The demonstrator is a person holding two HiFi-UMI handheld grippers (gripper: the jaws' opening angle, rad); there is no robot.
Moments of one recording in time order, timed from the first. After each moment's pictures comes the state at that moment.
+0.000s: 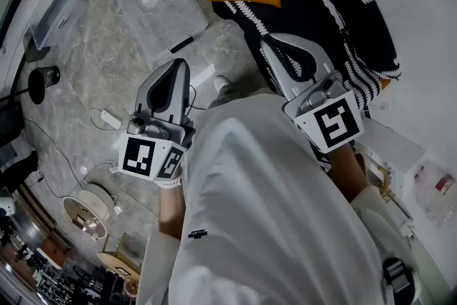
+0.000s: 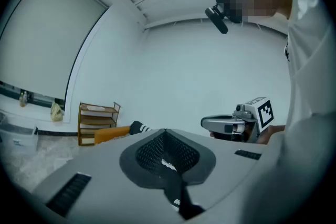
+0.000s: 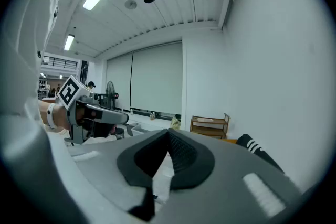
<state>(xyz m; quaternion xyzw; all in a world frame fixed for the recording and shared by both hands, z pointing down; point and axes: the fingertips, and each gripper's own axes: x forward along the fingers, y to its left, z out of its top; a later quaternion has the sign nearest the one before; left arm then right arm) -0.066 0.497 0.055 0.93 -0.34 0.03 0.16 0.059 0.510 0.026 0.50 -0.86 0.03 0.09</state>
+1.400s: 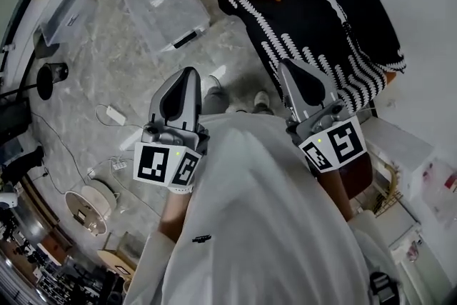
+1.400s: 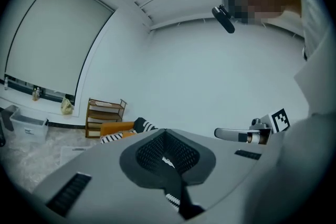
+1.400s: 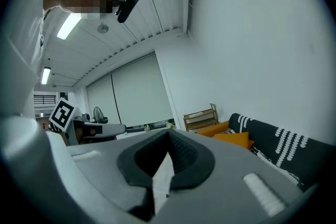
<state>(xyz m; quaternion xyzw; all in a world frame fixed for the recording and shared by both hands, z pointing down) -0.052 0.594 0.055 0.91 -0.38 0.03 0.19 0.098 0.639 0.046 0.56 -0.81 0.15 -0.02</state>
